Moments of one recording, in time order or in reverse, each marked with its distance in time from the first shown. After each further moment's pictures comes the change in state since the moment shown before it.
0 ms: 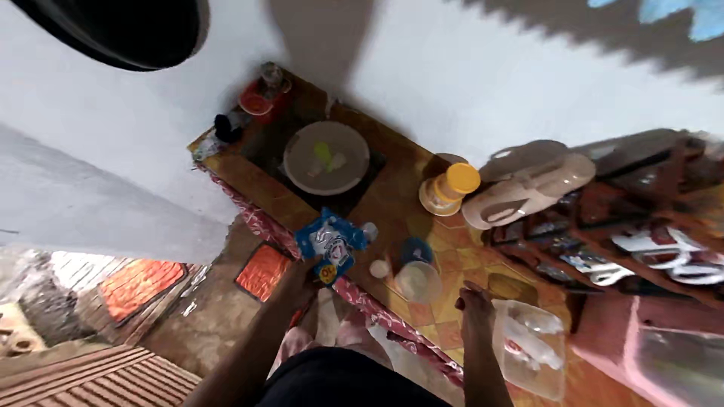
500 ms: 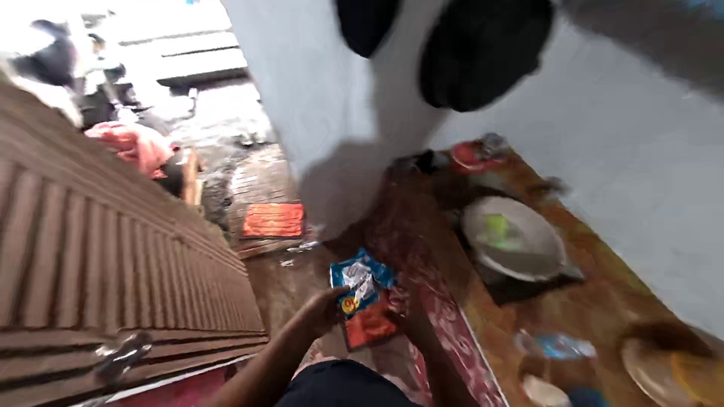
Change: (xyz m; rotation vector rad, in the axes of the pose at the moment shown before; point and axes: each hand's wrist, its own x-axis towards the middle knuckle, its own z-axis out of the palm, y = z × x) left_hand -0.168 -0.021 -0.393 -0.514 0.179 0.176; right_hand -0.362 -0.049 0.378 -0.376 -1.308 -0.478
